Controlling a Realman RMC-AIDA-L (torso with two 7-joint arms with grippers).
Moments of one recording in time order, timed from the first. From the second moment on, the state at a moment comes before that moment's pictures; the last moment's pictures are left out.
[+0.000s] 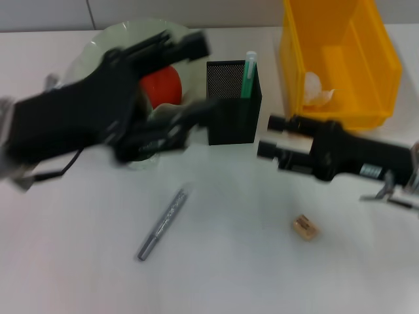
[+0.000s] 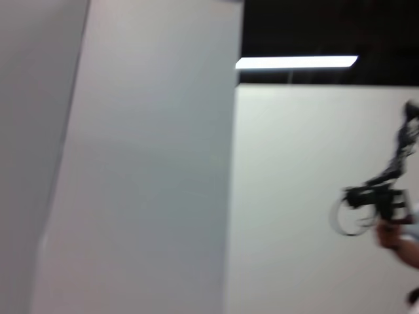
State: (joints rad) left arm -0.32 -2.05 1.27 0.84 1.11 1.81 -1.28; right arm 0.42 2.08 -0.98 -0.52 -1.54 -1.59 1.29
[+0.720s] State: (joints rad) left arm -0.28 -2.03 1.23 0.63 1.33 1.94 -1.16; right arm 0.59 2.07 -0.99 -1.37 -2.11 -1.69 2.22
